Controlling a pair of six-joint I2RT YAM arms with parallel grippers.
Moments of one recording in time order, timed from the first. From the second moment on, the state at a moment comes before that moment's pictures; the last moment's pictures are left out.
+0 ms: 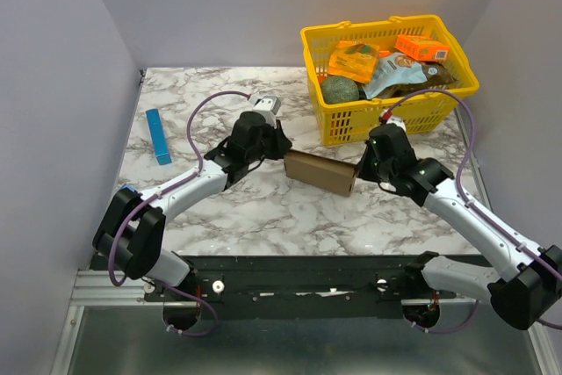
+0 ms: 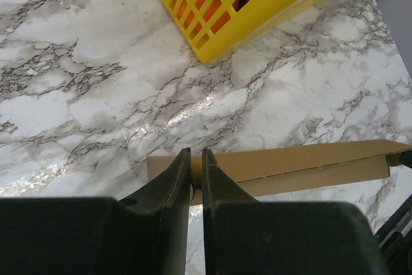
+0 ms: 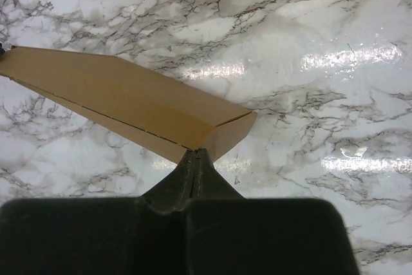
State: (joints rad) left arm -0.62 1.47 0.94 0.10 0.09 -0.45; right arm 0.59 1.10 0.95 -0.62 0.22 0.64
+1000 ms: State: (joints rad) left arm -0.63 1.47 0.94 0.09 0.04 -0.43; right arm 0.45 1.12 0.89 -0.44 0.08 0.71
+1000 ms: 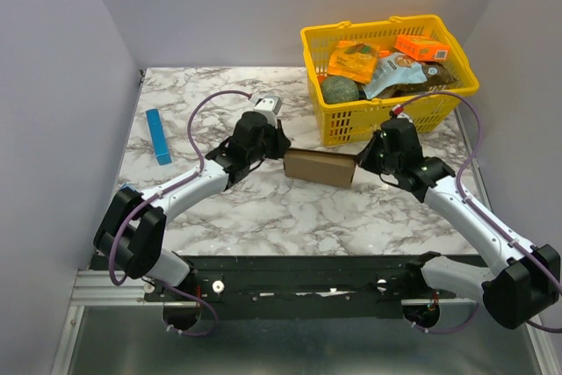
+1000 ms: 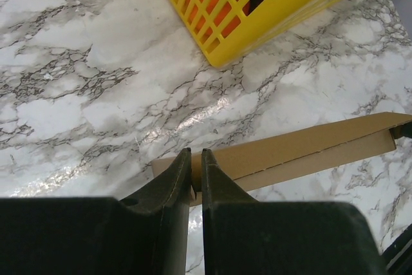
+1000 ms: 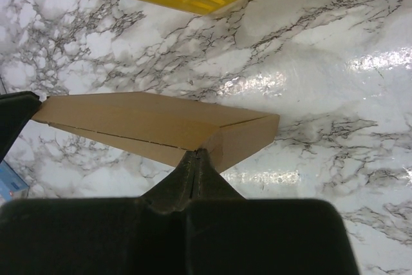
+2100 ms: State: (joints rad) left arm -0.66 1.51 1.01 0.05 0.04 -0.39; right arm 0.46 1.12 0.88 -0.47 0.16 0.42
